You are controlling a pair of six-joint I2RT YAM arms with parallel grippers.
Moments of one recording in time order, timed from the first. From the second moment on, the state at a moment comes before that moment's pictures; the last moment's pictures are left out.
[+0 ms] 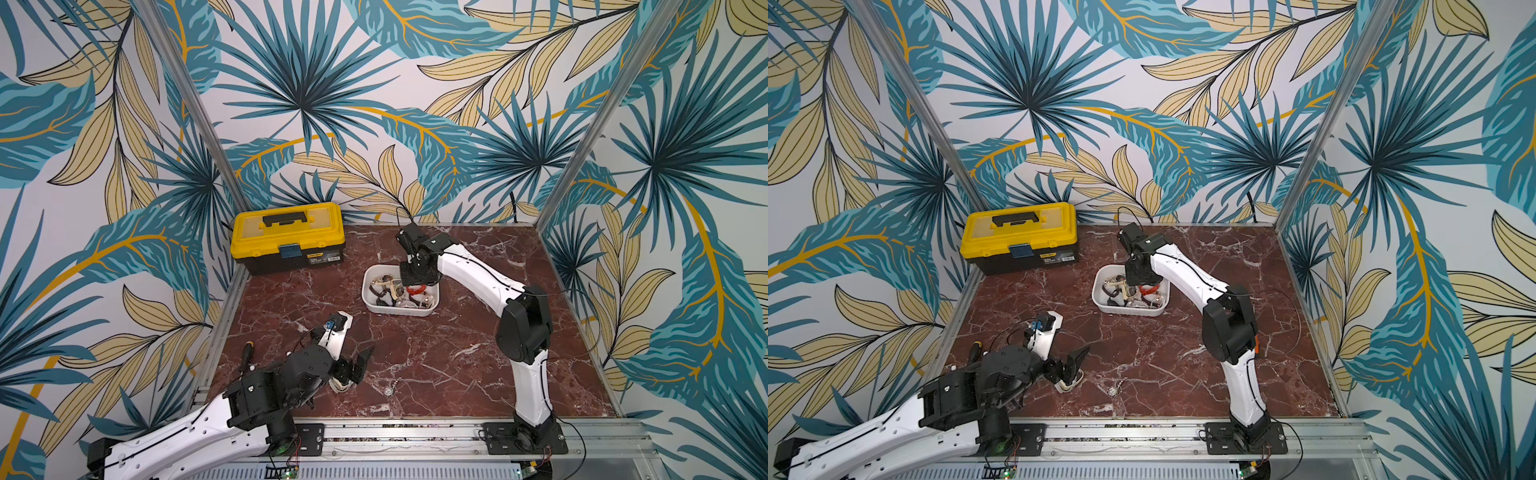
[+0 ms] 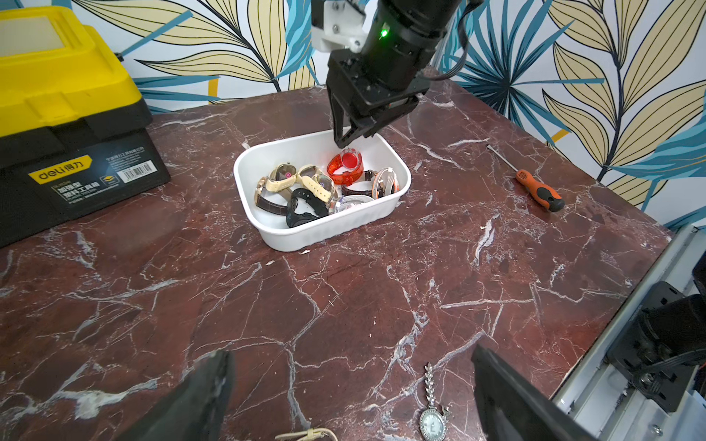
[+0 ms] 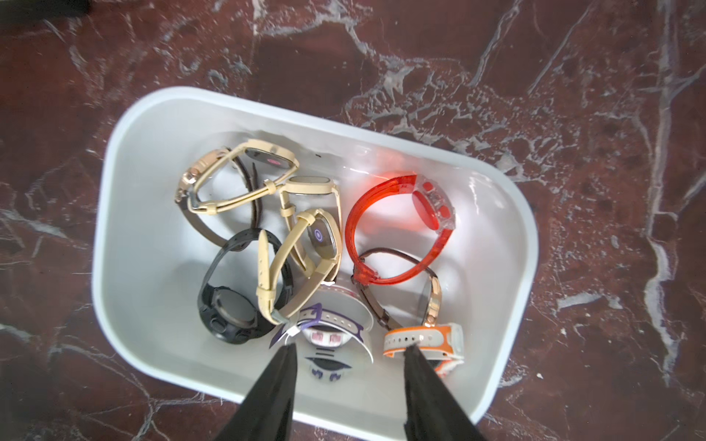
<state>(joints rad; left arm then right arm) -1.09 0.56 0.61 -0.54 -0.43 -0.39 0.60 2.07 1.92 -1.04 0.13 0.46</state>
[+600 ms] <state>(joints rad) -1.07 0.61 0.60 -0.59 -0.49 -0.51 0.60 2.02 1.76 -0.85 -0.12 0.44</state>
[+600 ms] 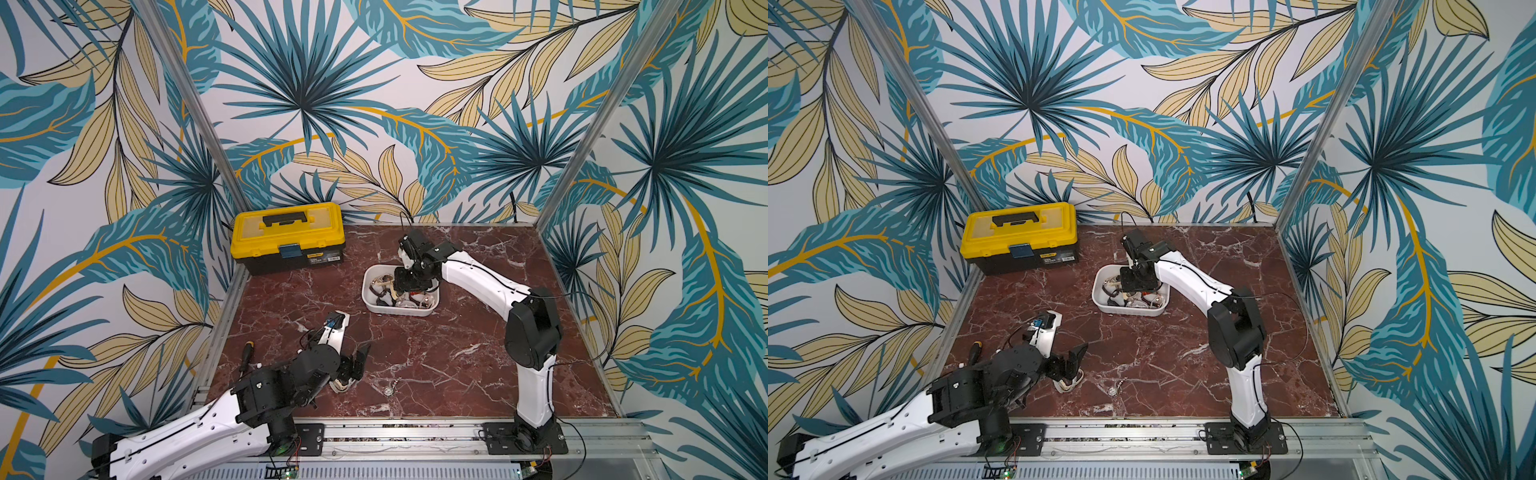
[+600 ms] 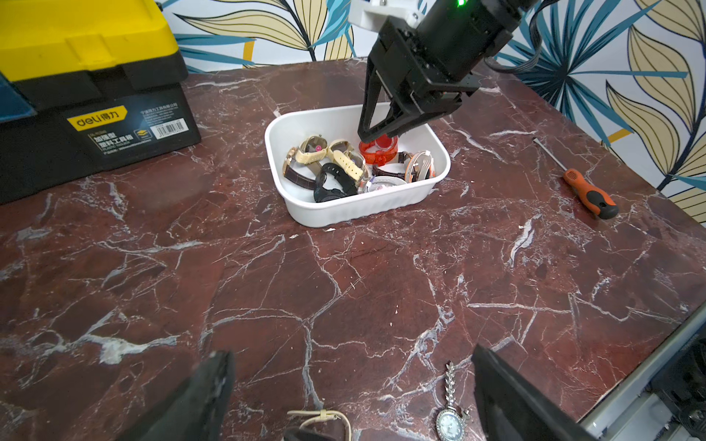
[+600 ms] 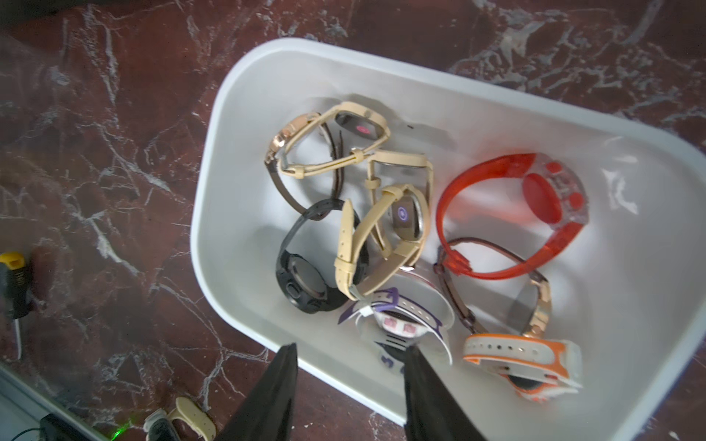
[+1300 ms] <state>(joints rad) -1.05 0.59 0.60 -0.63 -0.49 -0.54 0.60 2.18 1.84 -0.84 -0.17 0.42</state>
